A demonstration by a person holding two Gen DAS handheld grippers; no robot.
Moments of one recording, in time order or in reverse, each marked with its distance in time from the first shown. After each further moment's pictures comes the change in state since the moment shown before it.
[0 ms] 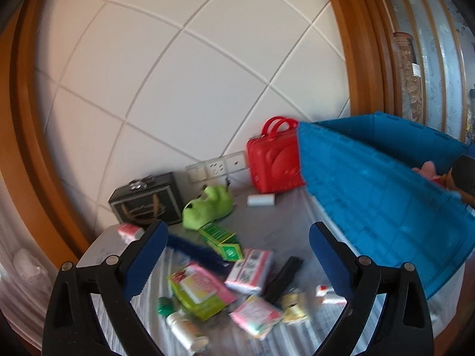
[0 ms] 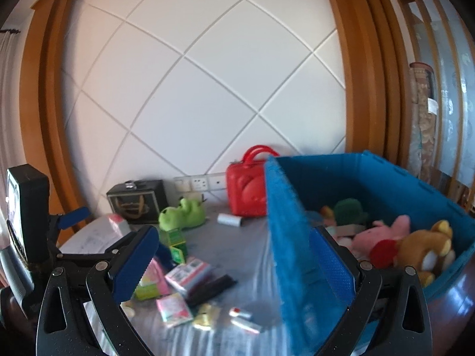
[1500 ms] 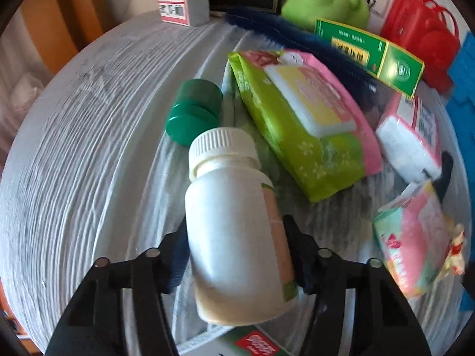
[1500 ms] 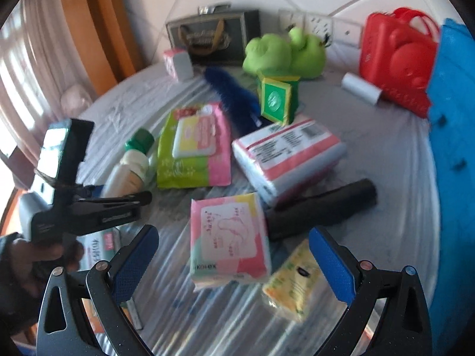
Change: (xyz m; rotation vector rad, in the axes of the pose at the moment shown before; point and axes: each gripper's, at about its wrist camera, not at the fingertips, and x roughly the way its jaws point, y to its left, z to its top) left arm 0.218 0.118 -0.263 -0.443 0.708 0.157; right arm 0.275 0.107 -0.202 -0.292 0.634 0.406
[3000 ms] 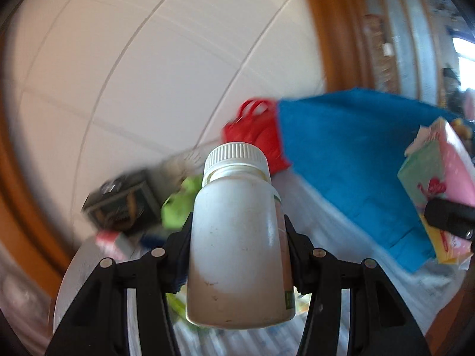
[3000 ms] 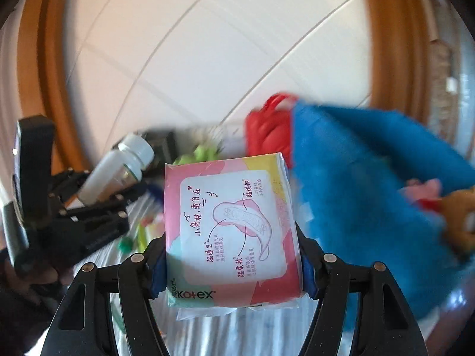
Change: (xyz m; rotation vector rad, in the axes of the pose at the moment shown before) left arm -0.289 -0.131 0.009 0.621 -0.685 -0.283; right arm -0.281 0.014 -0.037 0.294 -0.465 -0.373
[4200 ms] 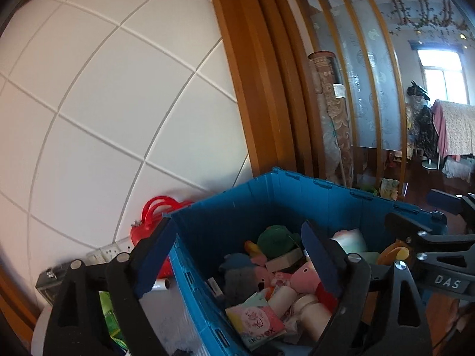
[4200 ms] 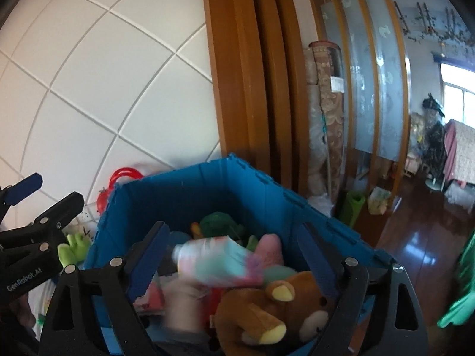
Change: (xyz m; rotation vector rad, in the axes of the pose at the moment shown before) left arm 0.016 -0.254 0.204 0.050 -0.193 -0.116; right arm -0.088 -0.297 0.078 0.233 -0.167 -0.396
